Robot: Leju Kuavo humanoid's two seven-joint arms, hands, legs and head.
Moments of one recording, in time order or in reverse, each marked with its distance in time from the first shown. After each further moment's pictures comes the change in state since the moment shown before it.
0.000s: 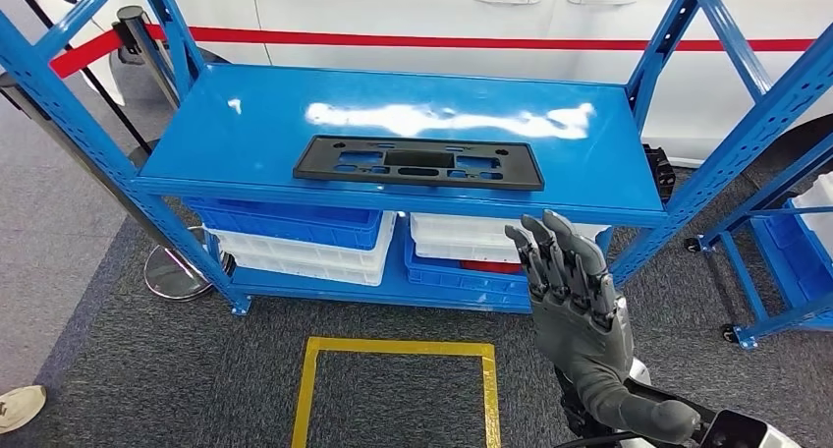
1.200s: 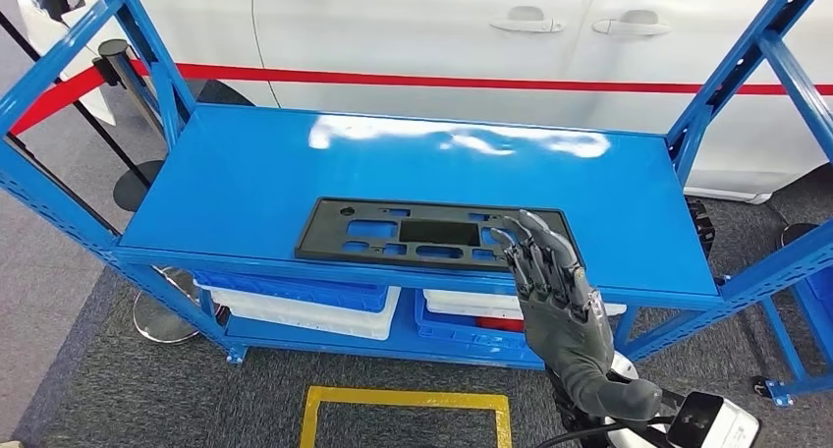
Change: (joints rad) left arm 0.001 -0.004 0.012 0.001 -0.014 -0.001 -0.014; right arm -0.006 -0.040 0.028 0.073 0.002 -0.050 -0.002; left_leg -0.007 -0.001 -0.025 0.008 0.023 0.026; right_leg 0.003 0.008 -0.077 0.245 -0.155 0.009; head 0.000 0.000
